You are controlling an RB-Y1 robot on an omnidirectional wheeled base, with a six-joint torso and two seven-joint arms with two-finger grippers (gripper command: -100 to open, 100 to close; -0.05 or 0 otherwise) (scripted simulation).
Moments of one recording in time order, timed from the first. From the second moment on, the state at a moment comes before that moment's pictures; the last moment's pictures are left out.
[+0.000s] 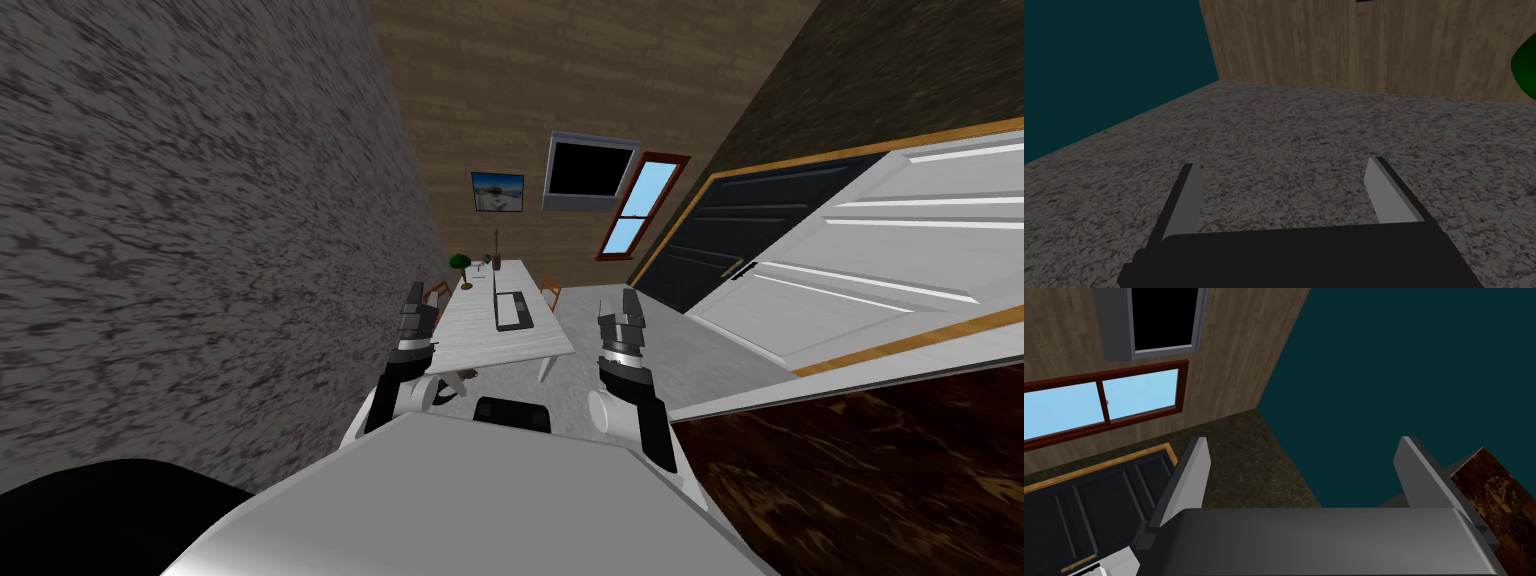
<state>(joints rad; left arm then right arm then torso) 0.53 0.01 0.02 -2.29 -0.01 -0.45 -0.13 0.46 -0.03 0.04 -2.29 -0.06 -0.39 0.17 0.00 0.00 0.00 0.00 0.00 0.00</state>
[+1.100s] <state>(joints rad) 0.52 0.03 0.02 -2.29 -0.01 -0.45 -0.13 0.46 -0.03 0.04 -2.29 -0.06 -0.39 0.17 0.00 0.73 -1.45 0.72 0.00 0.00</state>
